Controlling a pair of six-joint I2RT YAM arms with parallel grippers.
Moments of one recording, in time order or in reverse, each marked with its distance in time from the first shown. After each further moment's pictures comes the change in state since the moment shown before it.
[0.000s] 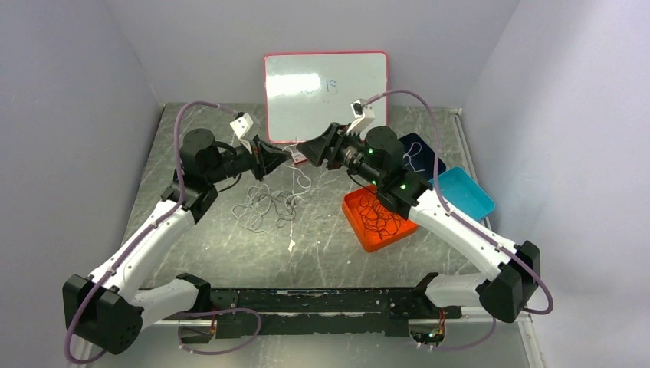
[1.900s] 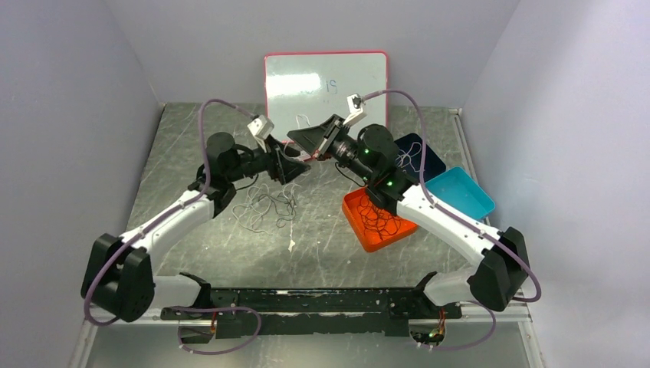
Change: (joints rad) left arm -0.024 0.169 -0.092 0.295 0.032 -0.186; right arm 0.003 0.096 -0.032 0.330 -0.077 0.245
